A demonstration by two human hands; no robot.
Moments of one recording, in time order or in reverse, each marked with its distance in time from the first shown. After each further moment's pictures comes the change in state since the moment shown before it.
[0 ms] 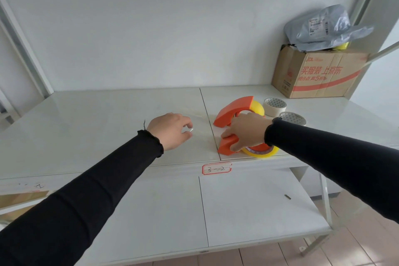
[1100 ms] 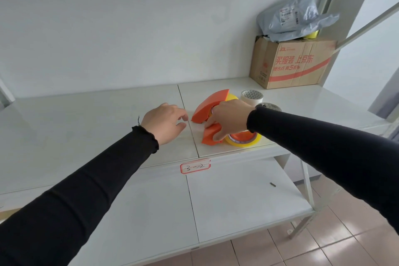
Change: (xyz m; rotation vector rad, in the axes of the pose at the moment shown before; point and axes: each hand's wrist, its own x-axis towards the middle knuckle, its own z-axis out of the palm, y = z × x) left_hand 0.036 0.038 0.011 -0.016 0.109 0.118; right_hand -0.010 0.026 0.002 0.097 0.142 0.054
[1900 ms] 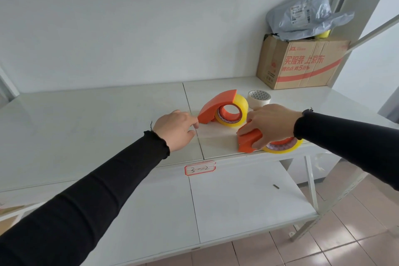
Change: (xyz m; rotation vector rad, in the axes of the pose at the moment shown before) left_hand 0.003 0.005 0.020 -0.015 -0.086 0.033; right_hand -0.050 0.041 0.015 -0.143 -0.163 -0.011
